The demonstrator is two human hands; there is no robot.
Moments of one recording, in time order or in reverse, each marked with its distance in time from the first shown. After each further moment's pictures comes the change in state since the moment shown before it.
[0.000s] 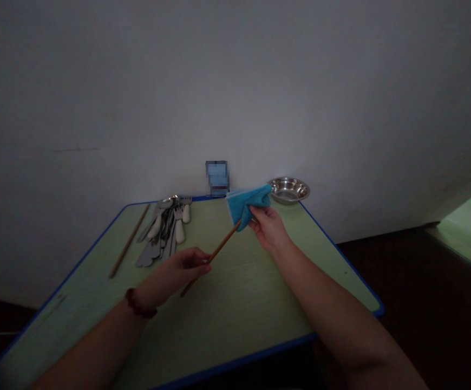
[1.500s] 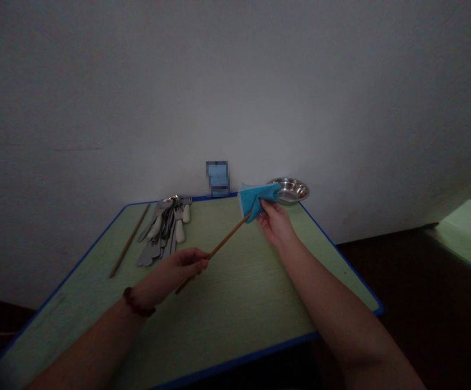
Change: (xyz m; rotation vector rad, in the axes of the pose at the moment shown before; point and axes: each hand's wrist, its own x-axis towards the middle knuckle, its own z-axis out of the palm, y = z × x) left_hand -0.007 0.009 -0.004 0.093 -0.003 -0.100; right_hand 0.012 -0.009 -0.008 0.113 0.120 -0.025
